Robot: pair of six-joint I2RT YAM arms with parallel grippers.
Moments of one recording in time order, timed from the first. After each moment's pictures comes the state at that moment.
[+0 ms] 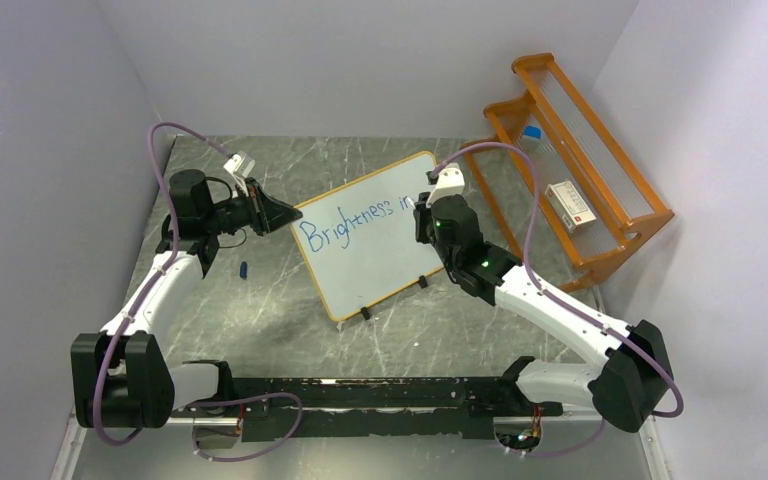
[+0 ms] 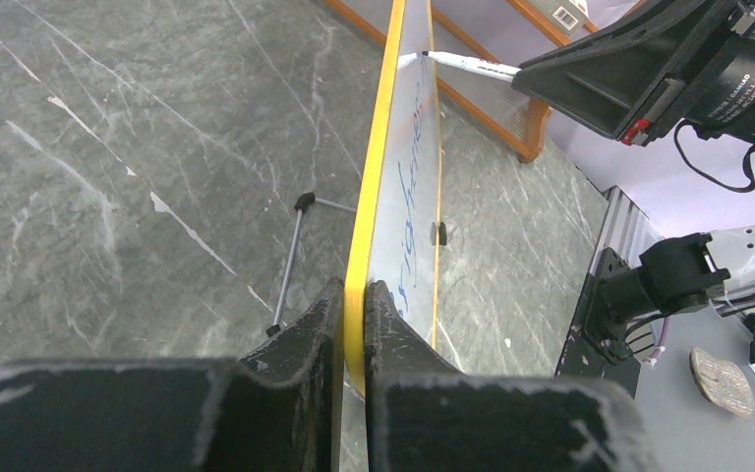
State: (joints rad) left arm -0.03 1.22 0.79 0.14 0.99 -0.26; right arm 0.73 1.19 0.88 -0.03 0.44 0.21
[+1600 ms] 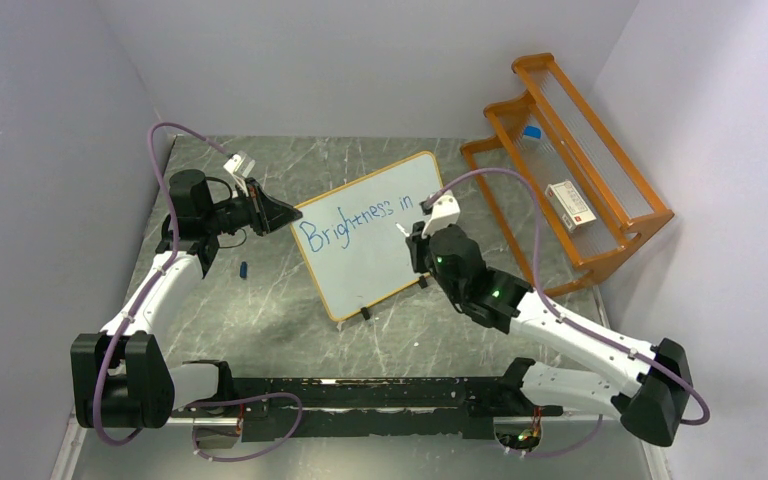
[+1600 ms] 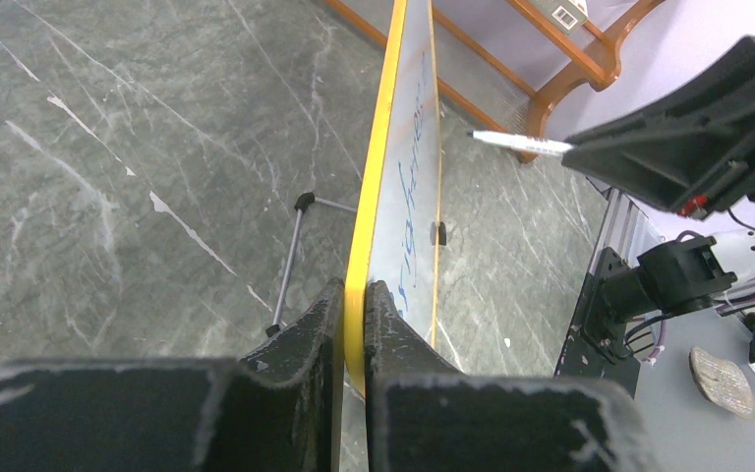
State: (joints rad) left arm -0.03 1.22 0.79 0.14 0.99 -0.26; right arm 0.87 1.03 0.80 -0.12 0.48 0.25
